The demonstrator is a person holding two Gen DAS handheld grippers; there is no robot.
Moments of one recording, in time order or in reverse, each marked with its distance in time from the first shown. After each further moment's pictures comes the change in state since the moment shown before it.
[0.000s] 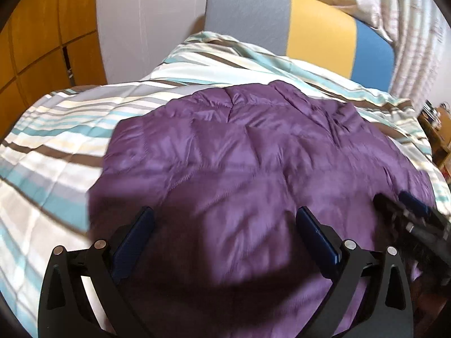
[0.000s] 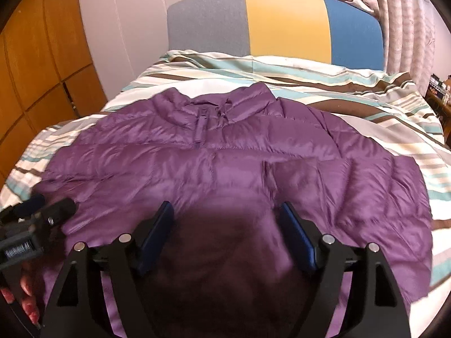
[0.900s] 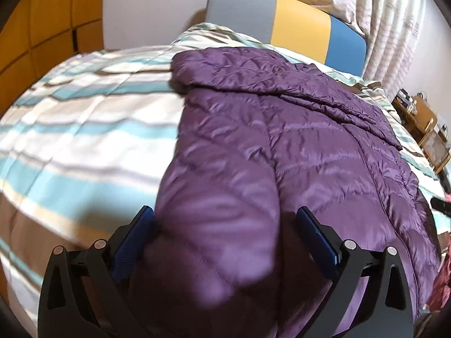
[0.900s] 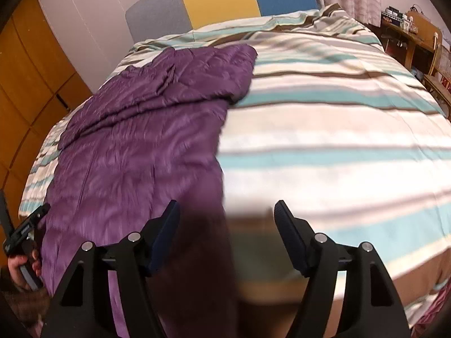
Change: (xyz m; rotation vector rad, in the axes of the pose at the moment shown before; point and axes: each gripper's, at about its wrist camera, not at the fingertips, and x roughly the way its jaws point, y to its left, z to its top) left arm -0.121 0.066 -0.164 -0.020 0.026 -0.108; right arm -0.207 -0.149 -0.168 0.210 0.152 0.007
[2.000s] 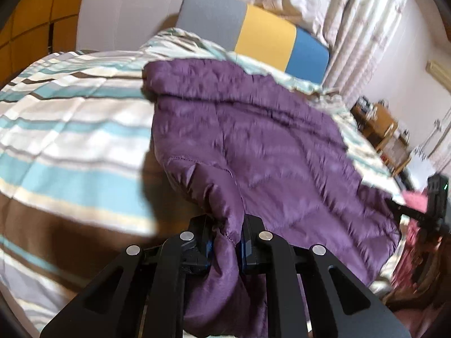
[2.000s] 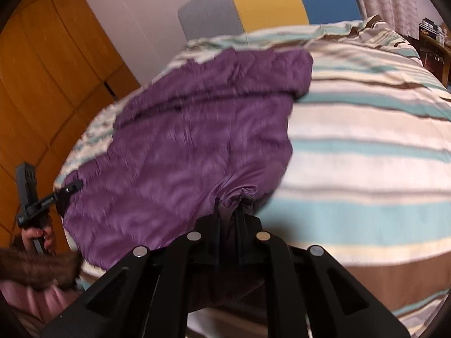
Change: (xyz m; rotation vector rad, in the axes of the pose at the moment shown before) left arm -0.047 0.000 0.001 -0.009 -0.040 -0.240; right arm -0.026 0.042 -0.025 -0.093 -0.054 0.228
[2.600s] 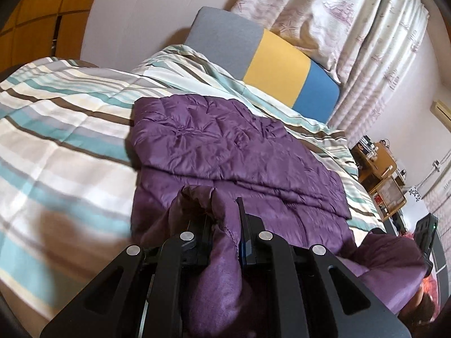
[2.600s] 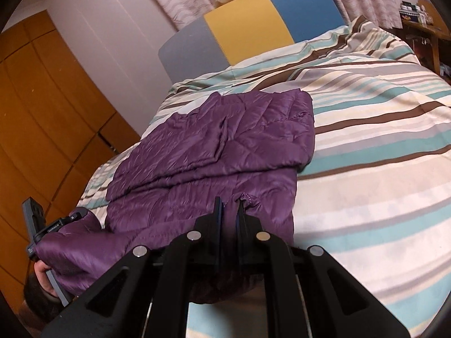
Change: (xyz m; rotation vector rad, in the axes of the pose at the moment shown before) left arm 0.057 0.014 0.097 -0.104 -0.085 -0.020; right arm 0.038 -0.028 0.084 0.156 -0.140 0.027
